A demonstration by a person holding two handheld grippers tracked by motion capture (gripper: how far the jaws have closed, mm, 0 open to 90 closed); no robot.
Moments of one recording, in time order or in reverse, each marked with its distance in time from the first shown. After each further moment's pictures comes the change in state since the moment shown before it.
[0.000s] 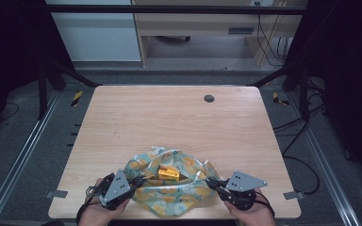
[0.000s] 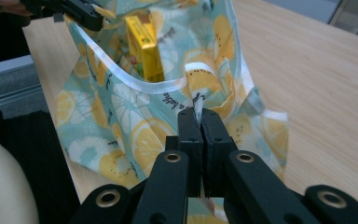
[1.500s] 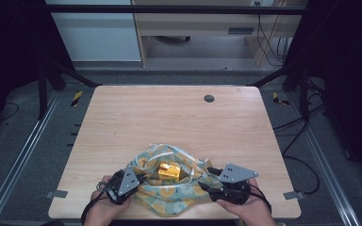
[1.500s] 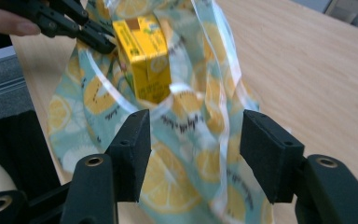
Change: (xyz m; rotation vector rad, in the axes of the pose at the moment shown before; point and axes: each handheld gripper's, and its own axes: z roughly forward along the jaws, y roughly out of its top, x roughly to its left) left arm 0.006 -0.007 0.025 0.133 0.072 -0.017; right arm -0.003 0.029 0.013 0.060 -0.027 0.001
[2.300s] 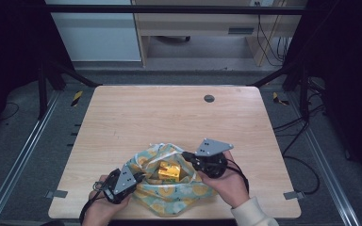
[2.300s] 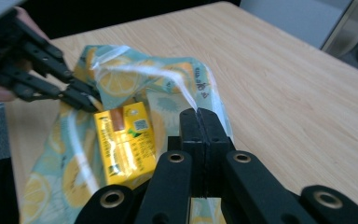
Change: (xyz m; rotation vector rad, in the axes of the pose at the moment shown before) left arm 0.007 0.000 -0.009 -0.048 0.005 -0.064; right arm -0.009 0.063 0.039 -0.038 0.021 -0.025
